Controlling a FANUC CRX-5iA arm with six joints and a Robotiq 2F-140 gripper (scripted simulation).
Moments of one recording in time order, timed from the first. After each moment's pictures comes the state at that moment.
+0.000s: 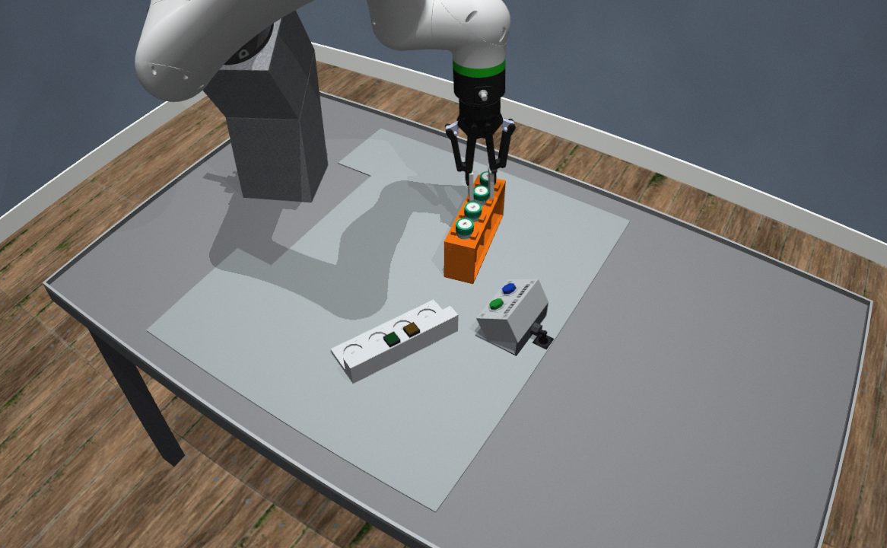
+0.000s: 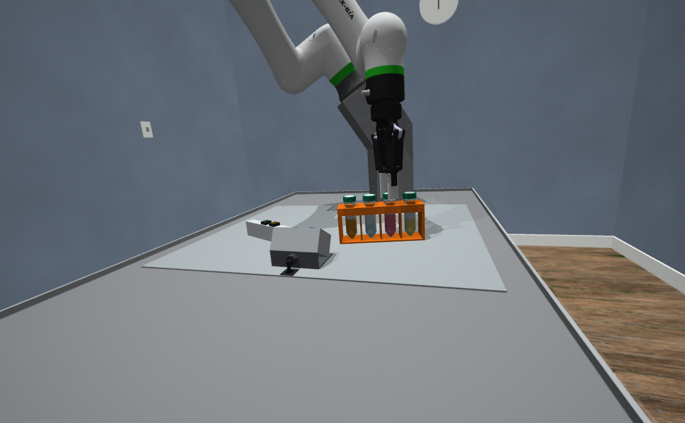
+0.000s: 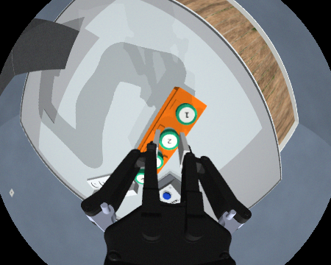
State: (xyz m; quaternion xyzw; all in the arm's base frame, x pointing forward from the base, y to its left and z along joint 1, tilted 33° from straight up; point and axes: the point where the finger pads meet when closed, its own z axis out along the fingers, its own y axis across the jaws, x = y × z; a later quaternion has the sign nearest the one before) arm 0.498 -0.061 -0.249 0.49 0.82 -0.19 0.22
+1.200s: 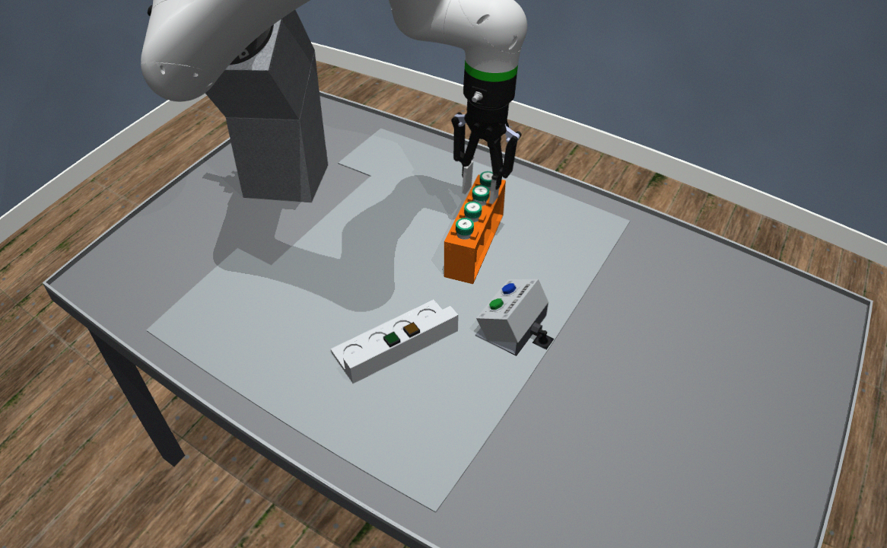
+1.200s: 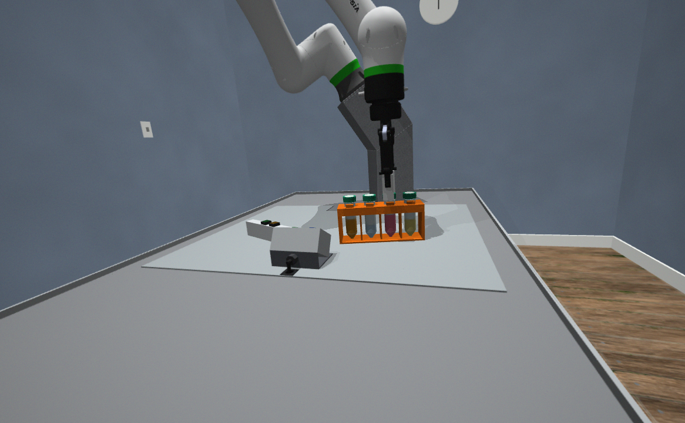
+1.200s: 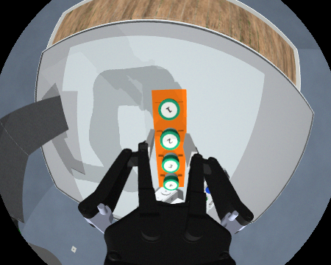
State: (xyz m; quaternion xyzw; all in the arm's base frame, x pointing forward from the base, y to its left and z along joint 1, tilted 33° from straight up) arm 0.498 -0.061 -0.249 0.72 0.64 -0.14 0.23
